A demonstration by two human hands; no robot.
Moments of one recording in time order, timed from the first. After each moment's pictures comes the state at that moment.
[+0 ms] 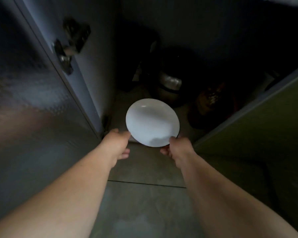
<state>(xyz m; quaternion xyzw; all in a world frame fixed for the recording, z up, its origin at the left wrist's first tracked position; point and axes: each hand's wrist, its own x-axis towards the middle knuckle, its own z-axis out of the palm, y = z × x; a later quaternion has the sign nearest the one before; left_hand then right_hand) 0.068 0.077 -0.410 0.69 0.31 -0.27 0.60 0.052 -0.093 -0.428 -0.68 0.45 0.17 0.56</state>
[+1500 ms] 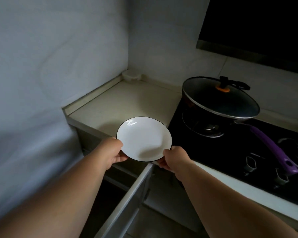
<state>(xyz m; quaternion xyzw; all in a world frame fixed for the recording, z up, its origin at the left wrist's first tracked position) 0.055 0.272 0.072 0.63 0.34 -0.07 0.70 0.074 0.089 0.080 -0.82 0.16 0.19 0.52</state>
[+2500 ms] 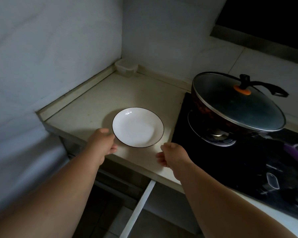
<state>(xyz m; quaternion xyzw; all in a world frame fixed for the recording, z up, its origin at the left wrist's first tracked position) 0.172 0.332 0.019 0.66 0.35 -0.01 0.66 0.176 0.125 0.041 -0.78 0.21 0.20 0.56</state>
